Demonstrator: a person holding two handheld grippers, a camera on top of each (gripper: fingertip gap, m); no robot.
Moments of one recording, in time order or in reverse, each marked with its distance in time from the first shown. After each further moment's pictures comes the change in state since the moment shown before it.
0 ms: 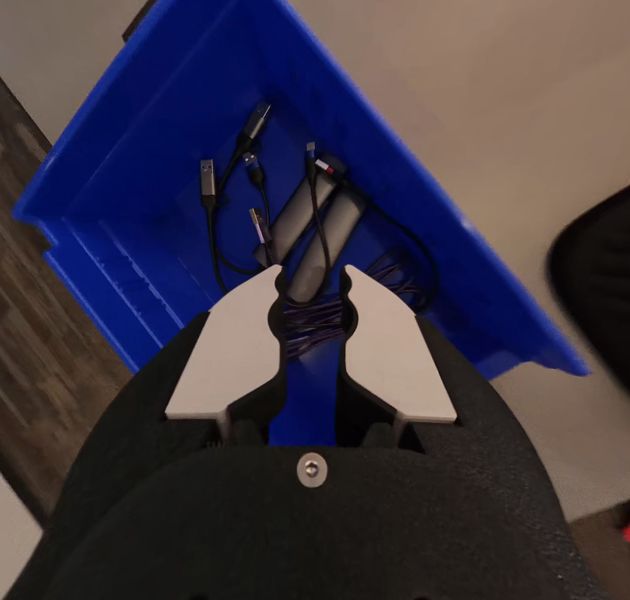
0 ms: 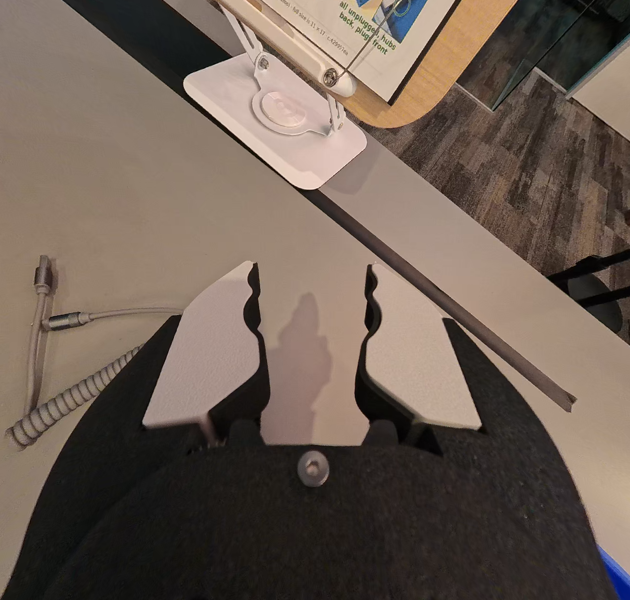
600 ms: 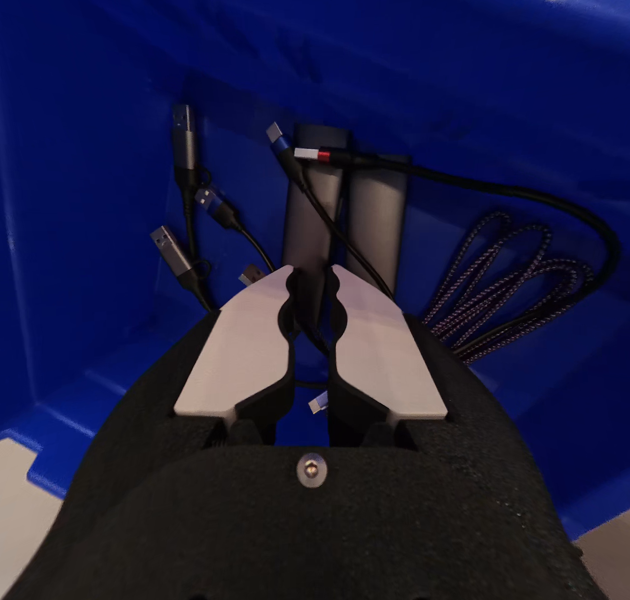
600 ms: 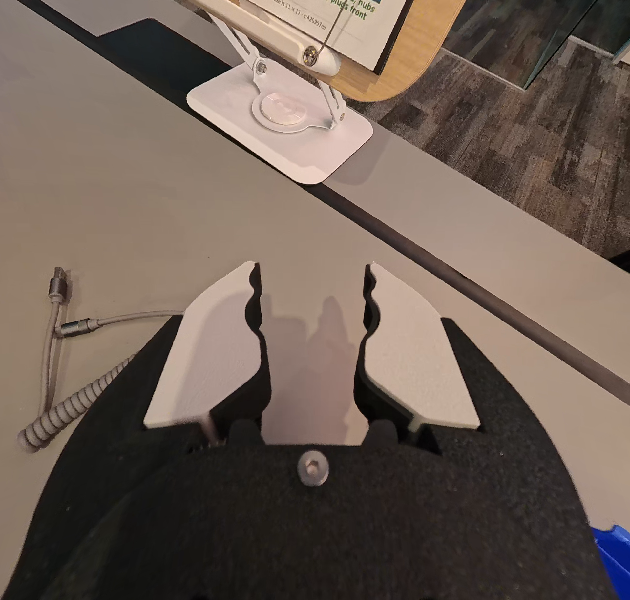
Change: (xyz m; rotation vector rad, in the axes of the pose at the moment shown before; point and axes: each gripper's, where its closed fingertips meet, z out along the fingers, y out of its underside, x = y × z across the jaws) left arm -0.015 0.015 0.084 -0.115 0.131 0.456; right arm 0.008 0.016 0.006 0.031 -0.068 0.127
